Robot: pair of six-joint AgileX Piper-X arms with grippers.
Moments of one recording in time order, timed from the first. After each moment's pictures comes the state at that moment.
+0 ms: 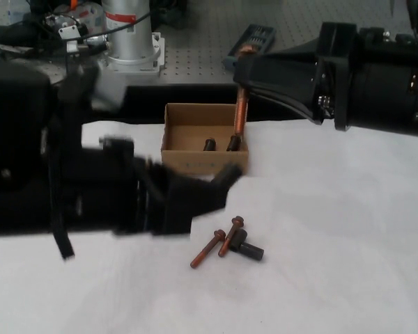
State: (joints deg) left arm -33.3 60.7 -42.2 7.6 31.9 -12.8; right arm 38.1 65.8 -47.3 -4.4 -32.4 43.1
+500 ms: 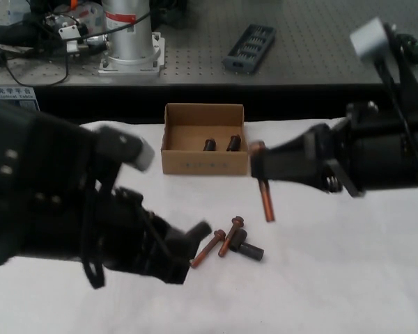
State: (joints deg) left arm -31.0 73.3 -42.2 12.1 26.2 0.0; right arm 36.3 65.8 -47.3 18.5 -33.4 25.7
